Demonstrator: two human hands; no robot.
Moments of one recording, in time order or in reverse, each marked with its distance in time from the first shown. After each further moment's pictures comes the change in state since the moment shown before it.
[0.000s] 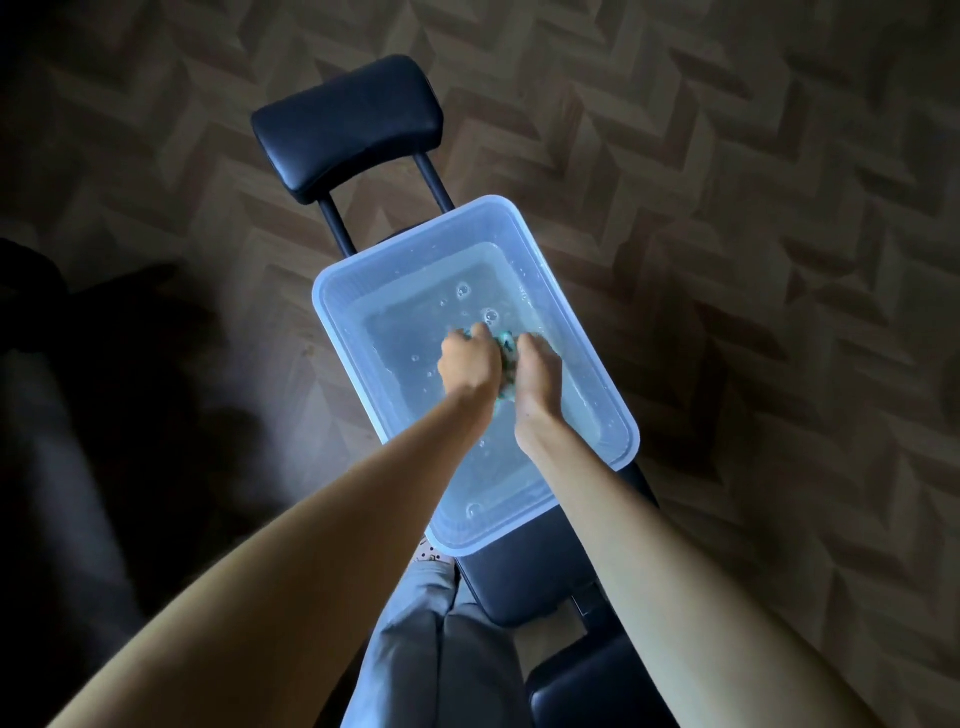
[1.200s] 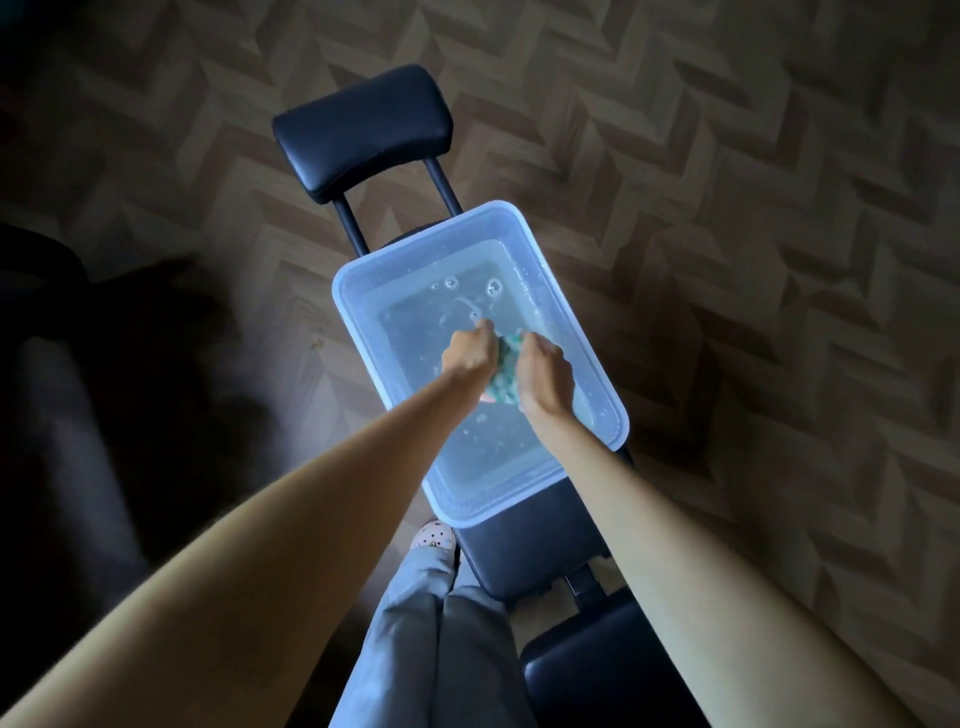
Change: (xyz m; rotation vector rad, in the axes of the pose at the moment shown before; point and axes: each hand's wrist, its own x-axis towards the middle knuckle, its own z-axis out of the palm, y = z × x) left_hand -0.013 0.016 -0.022 0.239 -0.238 -0.085; right_hand -0.028 -0.022 -0.012 -0.542 0.061 -0.076
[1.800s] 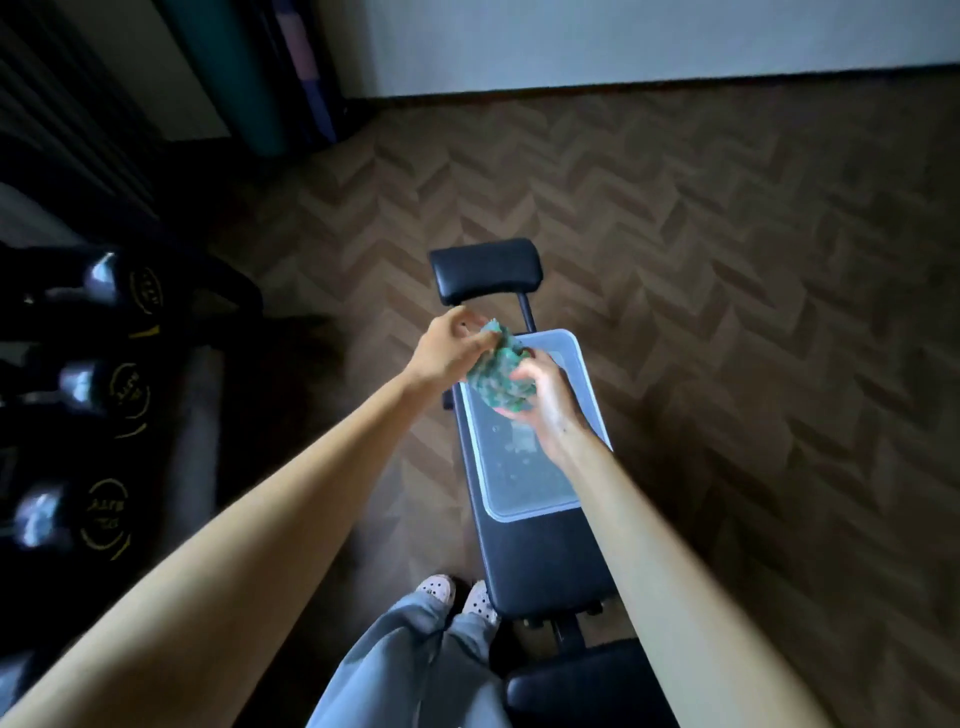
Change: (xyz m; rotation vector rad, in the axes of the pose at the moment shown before) left_hand -0.212 0.042 -0.149 -0.034 0.177 0.546; right_hand -0.209 -0.116 -0.060 0.349 -0.520 -0.198
